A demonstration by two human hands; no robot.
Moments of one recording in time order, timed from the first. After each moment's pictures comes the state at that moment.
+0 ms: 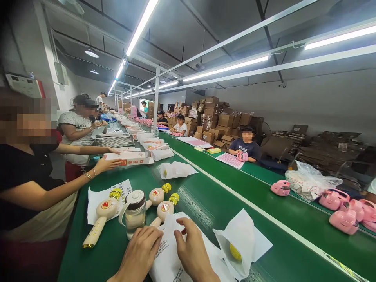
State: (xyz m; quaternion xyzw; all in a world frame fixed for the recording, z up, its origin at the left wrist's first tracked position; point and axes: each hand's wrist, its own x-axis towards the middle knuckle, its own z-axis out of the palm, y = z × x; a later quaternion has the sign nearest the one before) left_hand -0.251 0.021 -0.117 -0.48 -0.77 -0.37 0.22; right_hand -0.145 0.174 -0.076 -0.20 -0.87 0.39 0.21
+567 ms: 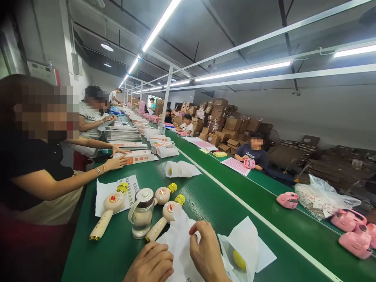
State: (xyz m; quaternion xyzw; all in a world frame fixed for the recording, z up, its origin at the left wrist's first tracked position) left_hand -0.236 0.029 -0.150 -0.55 -0.63 -0.39 0.39; right_hand -0.142 0.194 -0.070 -0.20 -0.90 0.31 0.24
